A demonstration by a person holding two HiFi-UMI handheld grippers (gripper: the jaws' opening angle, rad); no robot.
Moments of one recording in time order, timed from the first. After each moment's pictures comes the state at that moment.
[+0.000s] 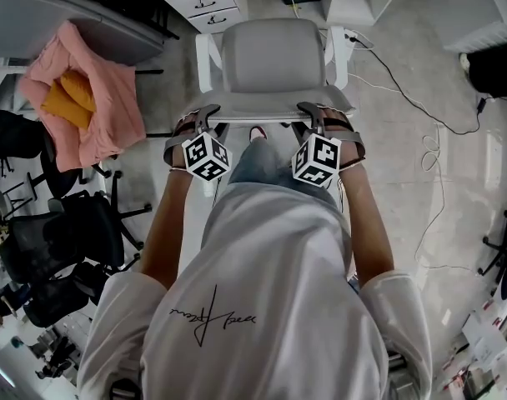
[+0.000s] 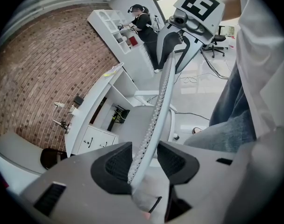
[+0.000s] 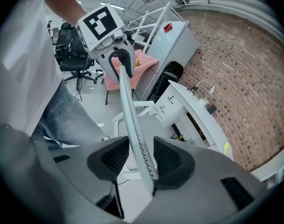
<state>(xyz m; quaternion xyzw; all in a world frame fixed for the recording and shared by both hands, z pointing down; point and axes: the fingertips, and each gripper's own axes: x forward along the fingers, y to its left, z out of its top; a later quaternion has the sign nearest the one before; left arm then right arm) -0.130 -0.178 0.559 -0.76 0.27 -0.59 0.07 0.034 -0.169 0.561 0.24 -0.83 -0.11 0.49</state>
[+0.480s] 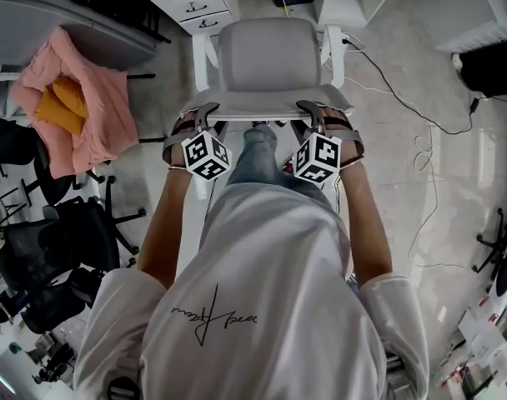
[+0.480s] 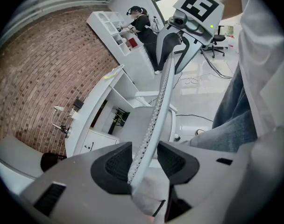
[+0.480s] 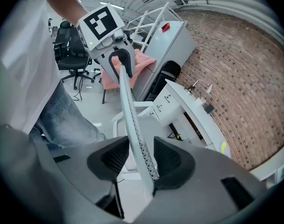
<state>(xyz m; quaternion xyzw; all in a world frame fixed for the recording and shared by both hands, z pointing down) -0.111 -0.207 0.559 -0.76 0.27 -0.59 0.09 0.054 -0.195 0.561 0.25 -0.83 -0.11 0.49</state>
